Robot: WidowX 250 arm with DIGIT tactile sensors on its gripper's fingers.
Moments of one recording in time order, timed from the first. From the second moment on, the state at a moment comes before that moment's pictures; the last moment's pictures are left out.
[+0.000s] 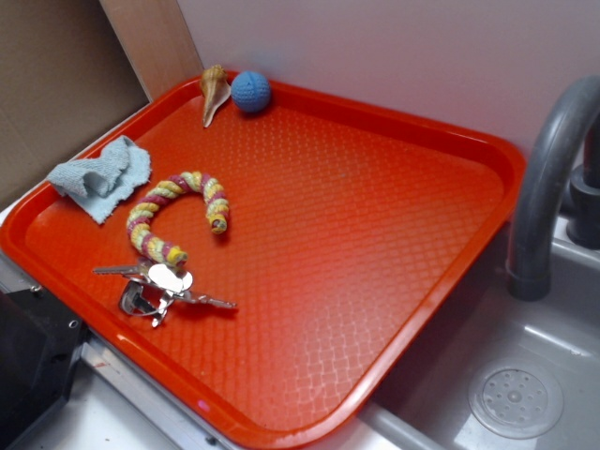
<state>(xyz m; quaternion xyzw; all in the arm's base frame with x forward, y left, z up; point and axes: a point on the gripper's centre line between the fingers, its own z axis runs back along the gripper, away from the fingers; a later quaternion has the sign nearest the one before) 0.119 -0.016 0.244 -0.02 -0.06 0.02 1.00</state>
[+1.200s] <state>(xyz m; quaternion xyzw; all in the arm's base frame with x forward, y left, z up) 0.180 0.099 0.128 0.04 -0.11 0.38 0.92</state>
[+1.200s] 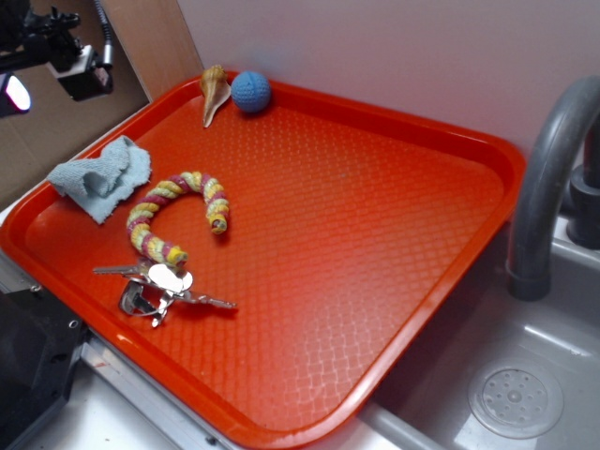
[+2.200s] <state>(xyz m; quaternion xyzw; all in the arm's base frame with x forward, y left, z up) 0.208 0.112 0.052 0.13 -0.09 0.40 0.90</state>
